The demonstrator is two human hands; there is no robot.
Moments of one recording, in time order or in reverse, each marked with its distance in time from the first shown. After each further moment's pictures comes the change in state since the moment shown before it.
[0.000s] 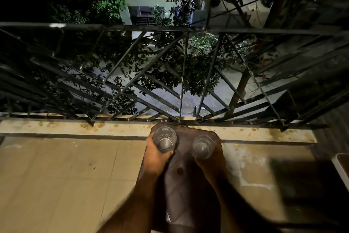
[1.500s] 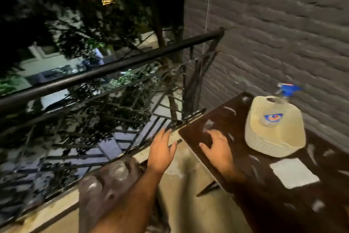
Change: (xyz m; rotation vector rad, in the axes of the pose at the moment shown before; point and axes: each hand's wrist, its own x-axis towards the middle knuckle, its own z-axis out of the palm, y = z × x) left_hand -0.290 0.287 0.169 0.570 -0.433 0.941; right_hand -0.150 0.007 -0.478 -0.201 0.342 0.055
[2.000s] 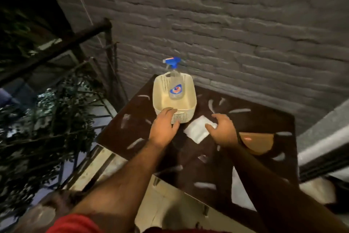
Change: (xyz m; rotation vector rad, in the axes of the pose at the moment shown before) left_hand -0.014 0.286 0.158 -0.078 -0.328 0.498; right_hand -0.107 0.243 -0.200 0.054 0.323 0.479
